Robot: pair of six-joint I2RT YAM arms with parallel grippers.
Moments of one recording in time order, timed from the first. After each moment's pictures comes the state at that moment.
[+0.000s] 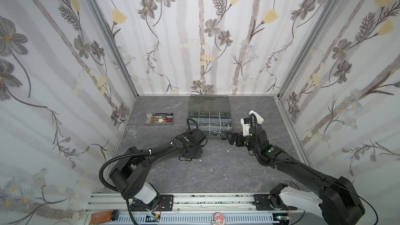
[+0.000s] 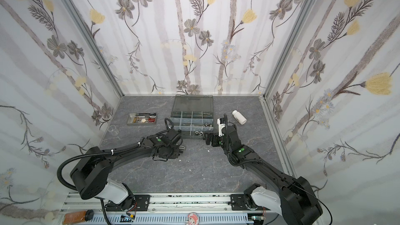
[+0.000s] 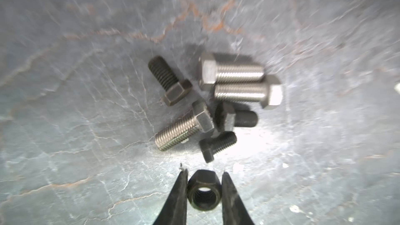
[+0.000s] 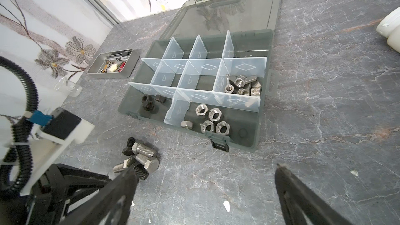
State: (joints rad) left arm -0.78 1.52 0.92 -0.66 -0.08 -0.69; right arm 0.56 1.13 0.60 0.01 -0.04 0.46
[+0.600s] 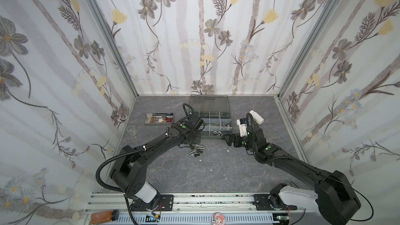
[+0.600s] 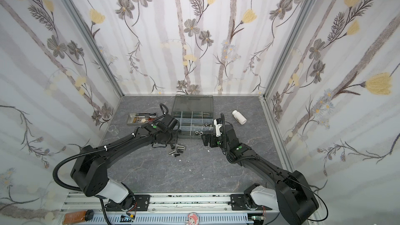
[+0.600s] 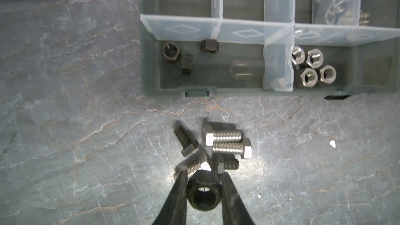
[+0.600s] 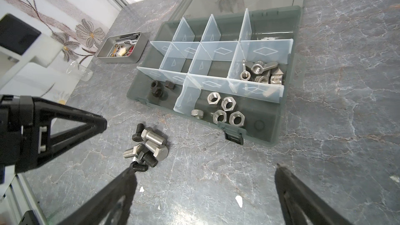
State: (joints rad) left arm -0.65 1.57 1.16 -0.74 -0.11 -0.60; right arm 0.56 1.20 0.62 0.00 -0.13 0.46
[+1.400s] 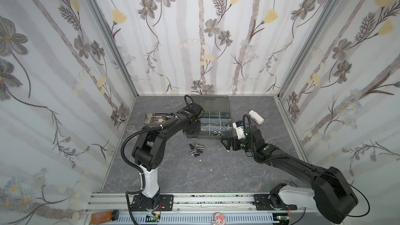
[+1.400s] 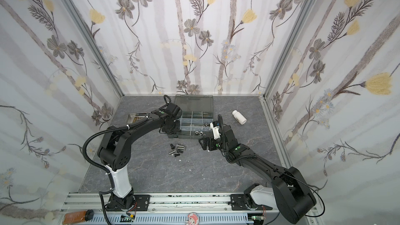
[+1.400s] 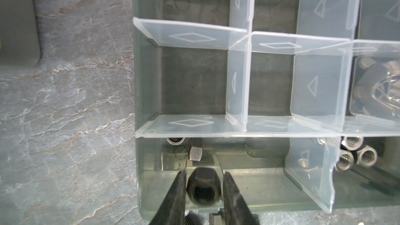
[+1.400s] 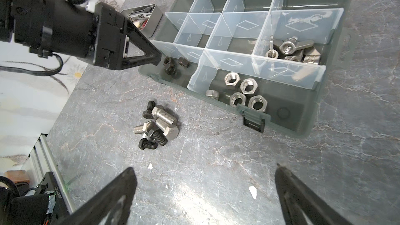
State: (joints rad) left arm -0.53 1.91 1.43 -0.73 -0.06 -0.50; right arm 0.56 1.23 0.60 0.02 -0.26 0.42
